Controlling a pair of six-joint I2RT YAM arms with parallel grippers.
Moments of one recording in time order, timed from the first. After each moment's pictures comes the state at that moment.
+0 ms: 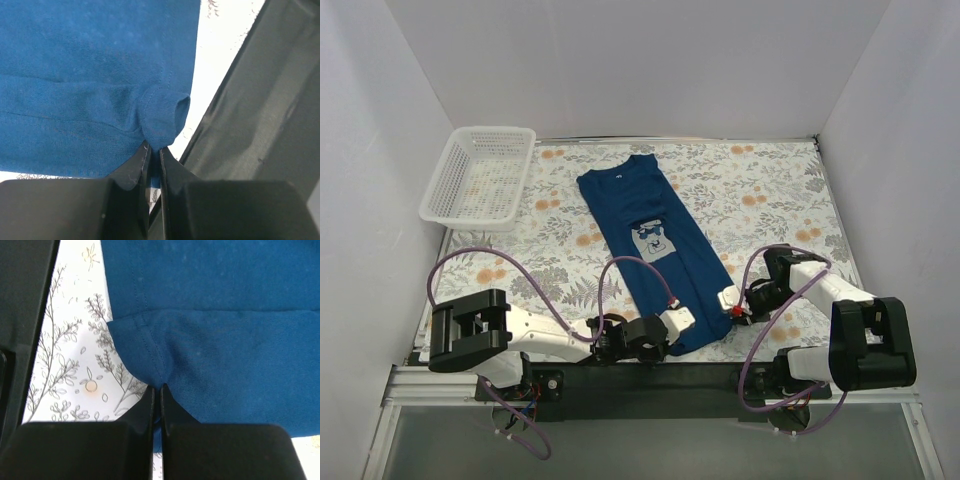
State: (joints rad) left arm -1.40 1.50 0.59 0.16 -0.15 -0.30; right arm 0.11 1.30 0.55 -0.93 -0.75 -1.83
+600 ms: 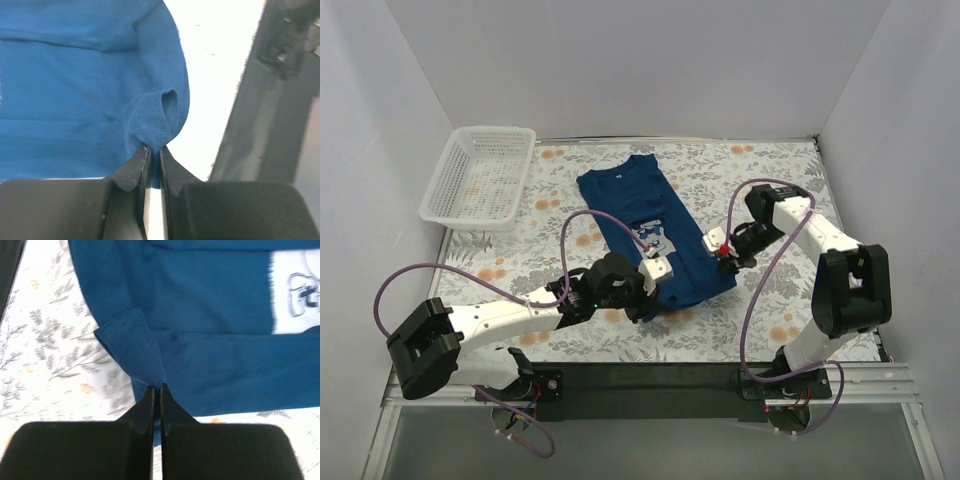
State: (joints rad) left arm -1.06 1.25 0.65 0.04 0.22 -0.07; right arm 0.20 1.56 1.11 -1.25 -0.78 -1.85
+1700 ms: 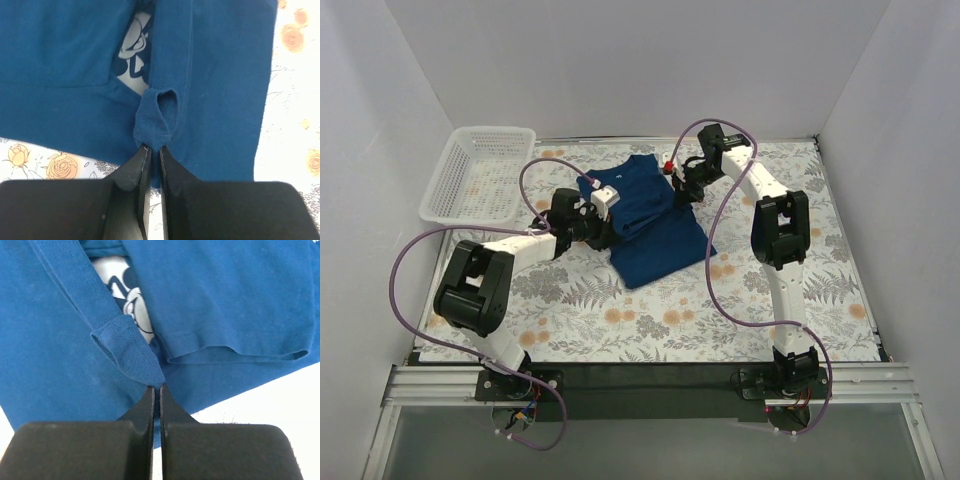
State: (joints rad) left arm -0.36 1.67 0.89 0.13 0.58 0.12; right arm 0.32 2.37 2.15 -1.09 -0.81 -1.24
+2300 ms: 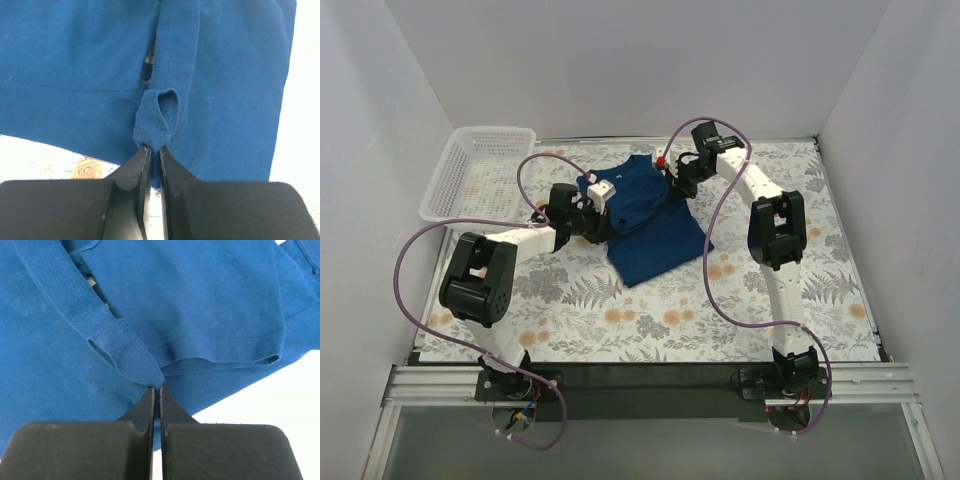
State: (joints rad) left arm -0.31 1.75 0.94 0.14 0.58 0.12; right arm 0.34 2.38 2.15 -0.94 -0.76 -1.09
